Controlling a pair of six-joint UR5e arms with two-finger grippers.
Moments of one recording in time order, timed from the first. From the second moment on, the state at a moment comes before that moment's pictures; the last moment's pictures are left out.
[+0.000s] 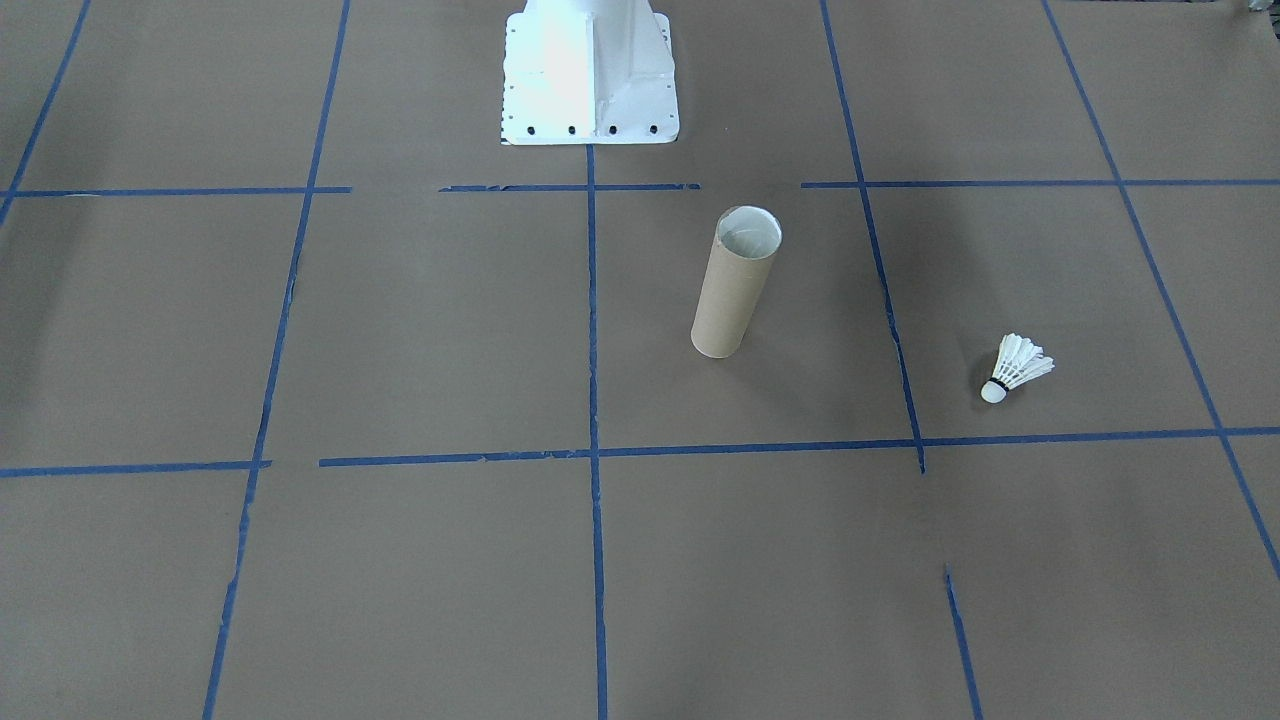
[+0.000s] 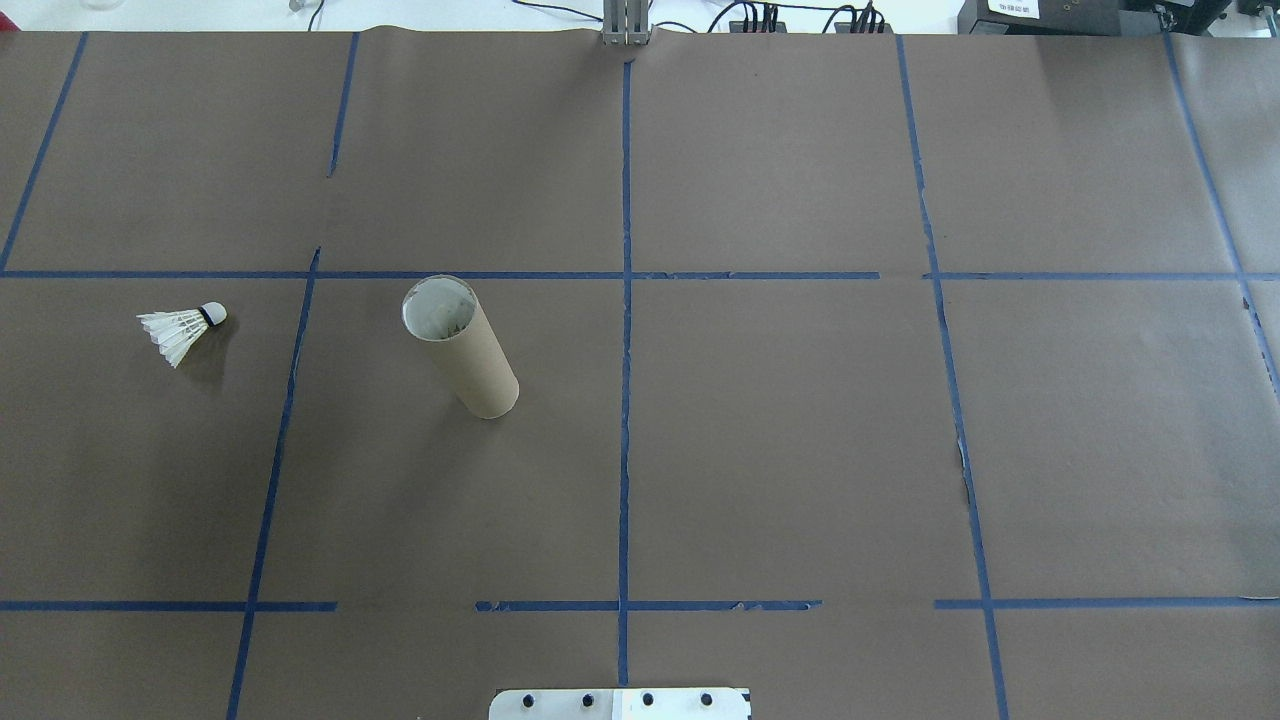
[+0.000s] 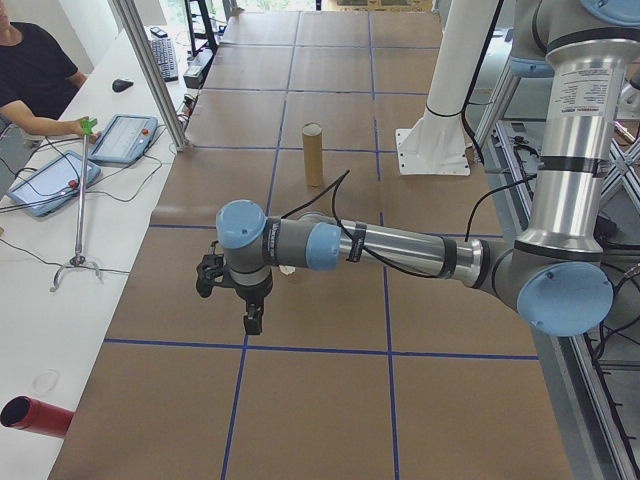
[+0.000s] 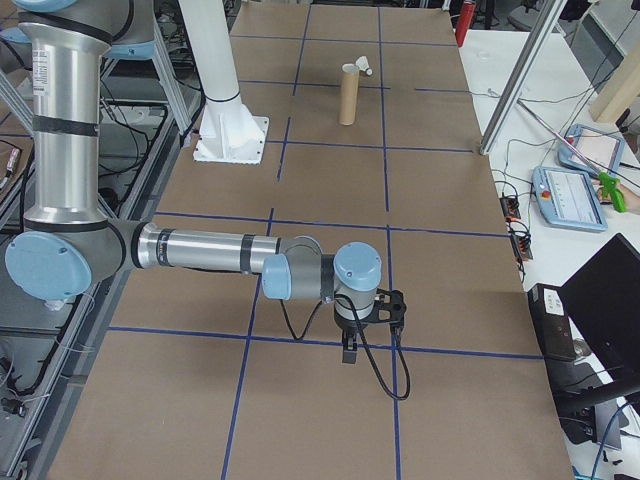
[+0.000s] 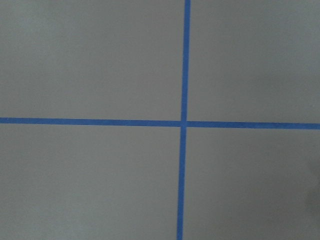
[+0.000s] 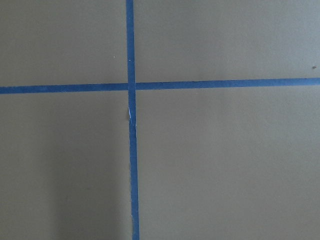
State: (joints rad) left arm -1.51 -1.64 -1.71 -1.51 -2.35 -0.18; right arm 1.56 -1.66 1.62 -1.49 2.30 0.08
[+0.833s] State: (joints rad) left arm -1.19 -1.50 -1.82 -2.29 -2.42 -1.06; right arm 1.56 -1.66 1.62 -1.49 2.30 0.08
